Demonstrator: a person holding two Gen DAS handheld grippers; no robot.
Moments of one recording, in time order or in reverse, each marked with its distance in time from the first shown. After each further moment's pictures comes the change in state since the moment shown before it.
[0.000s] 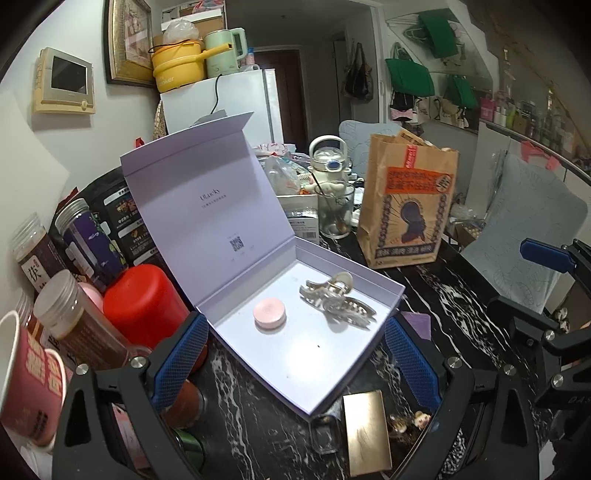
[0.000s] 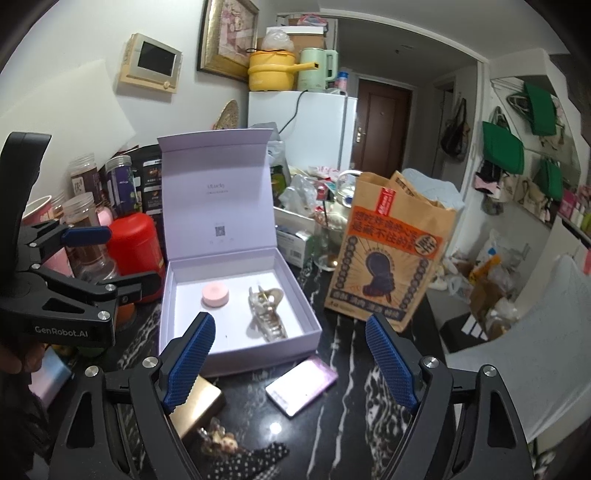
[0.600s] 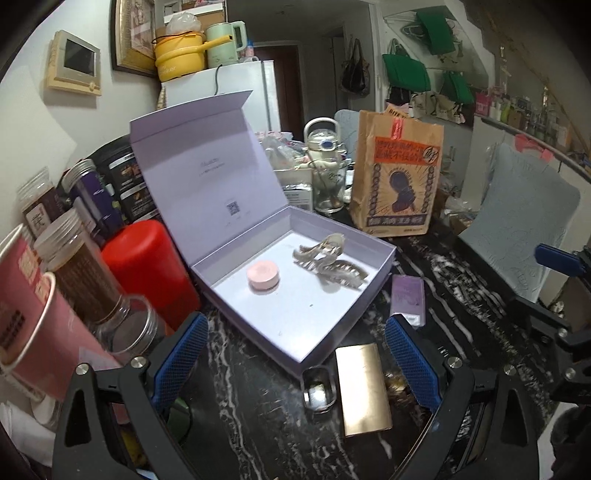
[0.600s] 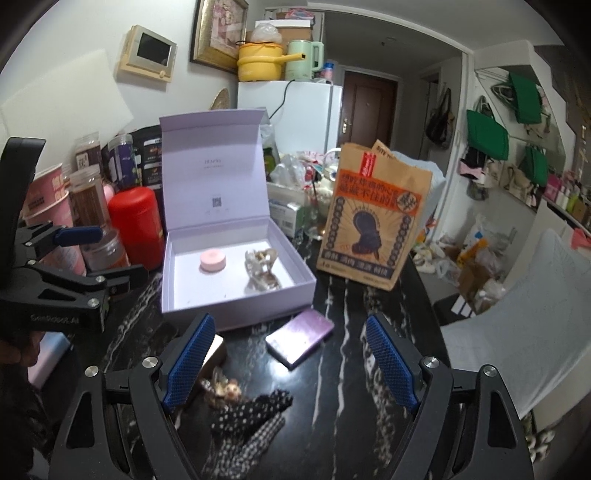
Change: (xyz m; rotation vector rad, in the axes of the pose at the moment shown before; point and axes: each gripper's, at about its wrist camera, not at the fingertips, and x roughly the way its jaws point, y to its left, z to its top) left arm -0.012 -0.005 -0.054 -0.009 0.018 0.003; right arm -0.026 0.011 -0.052 0.025 0.035 -0.048
